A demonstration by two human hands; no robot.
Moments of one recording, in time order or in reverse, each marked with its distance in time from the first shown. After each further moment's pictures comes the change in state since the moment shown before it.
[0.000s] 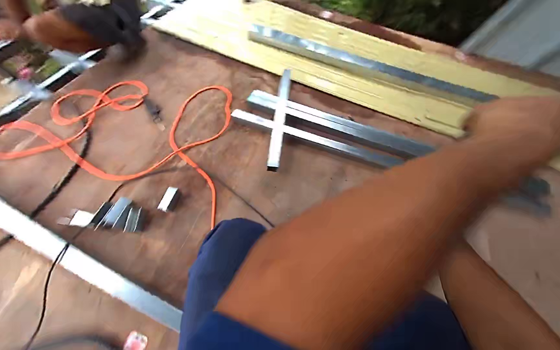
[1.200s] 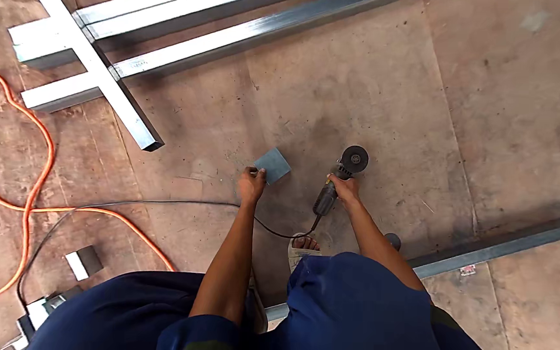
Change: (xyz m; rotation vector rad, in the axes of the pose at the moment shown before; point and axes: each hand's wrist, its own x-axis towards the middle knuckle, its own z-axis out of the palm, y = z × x) left_hand -0.208 -0.313 0.350 -0.461 -0.570 -0.908; right_hand 0.163 0.324 0.286 1.010 0.425 0.606
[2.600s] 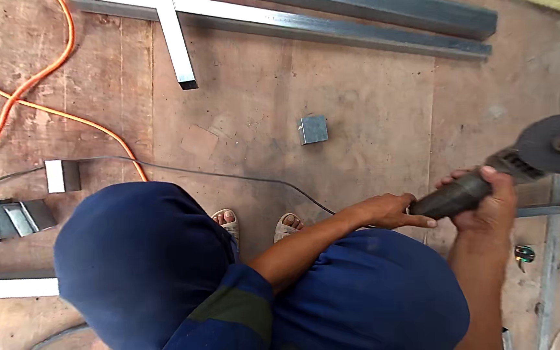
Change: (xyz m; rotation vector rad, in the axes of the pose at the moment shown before) left_hand -0.236 0.155 0.122 0.114 -1.003 0.697; right_hand -0.148 -0.116 -0.229 0.505 -0.155 -0.590
